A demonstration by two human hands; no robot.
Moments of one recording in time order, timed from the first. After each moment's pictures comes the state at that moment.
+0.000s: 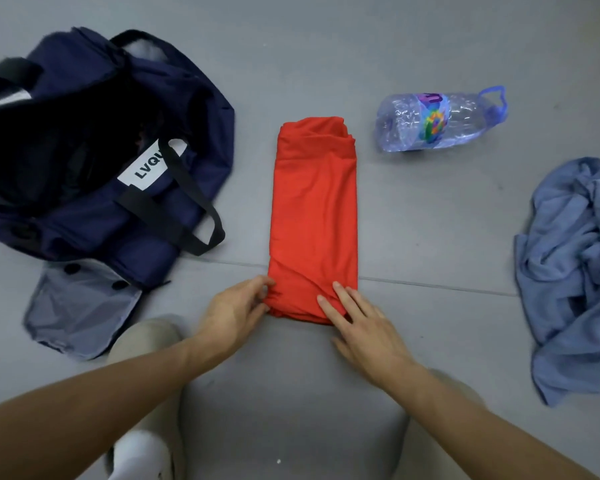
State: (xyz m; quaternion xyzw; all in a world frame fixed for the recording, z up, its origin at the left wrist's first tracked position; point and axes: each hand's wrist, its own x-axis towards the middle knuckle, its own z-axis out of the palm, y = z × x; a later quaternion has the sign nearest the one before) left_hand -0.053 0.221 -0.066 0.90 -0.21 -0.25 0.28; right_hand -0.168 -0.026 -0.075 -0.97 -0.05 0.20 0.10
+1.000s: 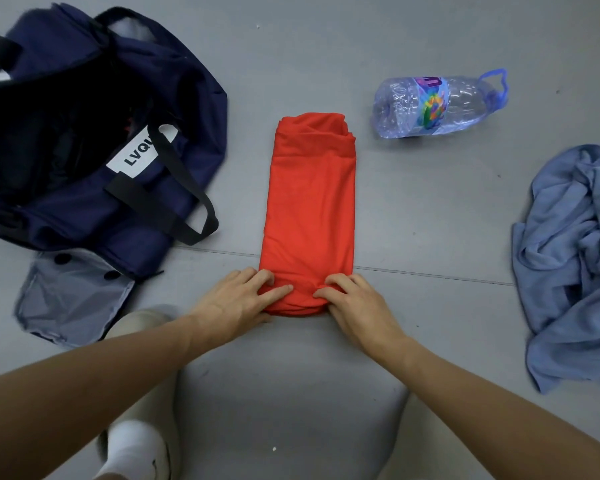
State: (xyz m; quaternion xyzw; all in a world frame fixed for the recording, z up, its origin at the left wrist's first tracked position) left_hand -0.040 0.222 -0.083 0.84 -0.52 -0.12 0.06; right_hand -0.147 -0.032 -0.080 -0.97 -0.06 0.08 0.22
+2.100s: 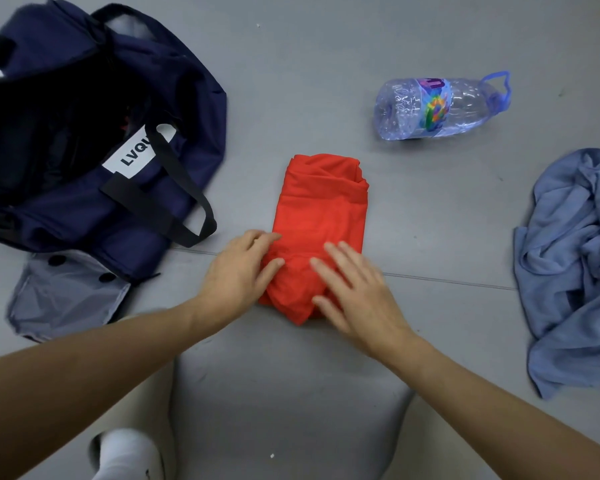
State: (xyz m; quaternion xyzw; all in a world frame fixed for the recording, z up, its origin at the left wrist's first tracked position) left_hand -0.015 0.185 -0.058 0.92 -0.27 -0.13 0.25; right_hand -0.132 -0.033 -0.052 -0.98 -0.07 -0.01 0.19
